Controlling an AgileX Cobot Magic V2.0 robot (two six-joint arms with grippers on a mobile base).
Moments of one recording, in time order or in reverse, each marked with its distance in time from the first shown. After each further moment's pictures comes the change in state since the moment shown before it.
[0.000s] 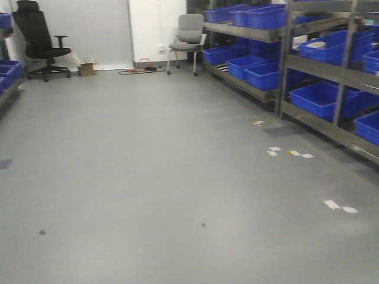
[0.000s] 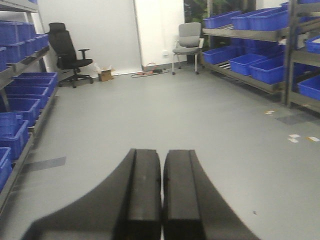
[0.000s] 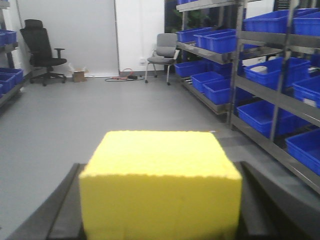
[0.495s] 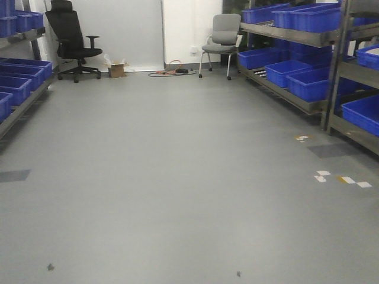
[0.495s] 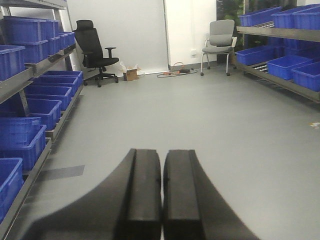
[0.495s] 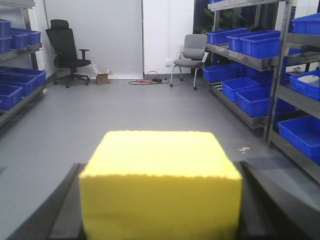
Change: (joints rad) left arm 0.000 0.000 0.000 0.000 0.000 0.000; right arm 0.000 0.000 0.000 0.000 0.000 0.000
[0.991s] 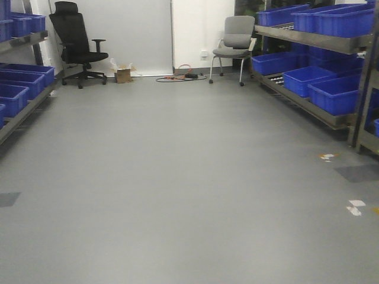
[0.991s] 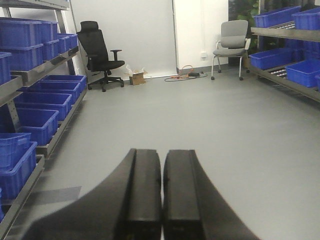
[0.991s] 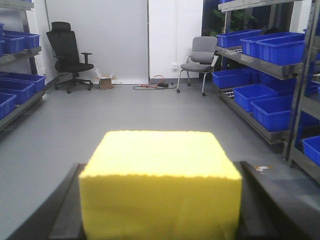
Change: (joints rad) left arm 0.000 0.000 0.000 0.000 0.000 0.000; right arm 0.000 0.000 0.000 0.000 0.000 0.000
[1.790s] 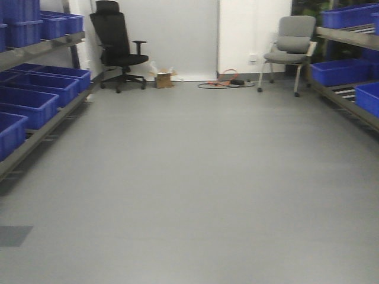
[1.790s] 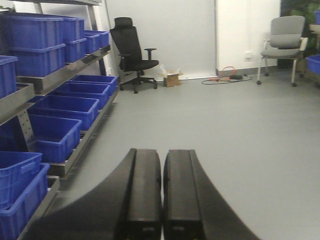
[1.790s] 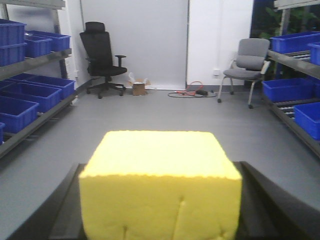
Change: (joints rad) left arm 0.000 0.000 0.000 0.000 0.000 0.000; right arm 0.000 0.000 0.000 0.000 0.000 0.000
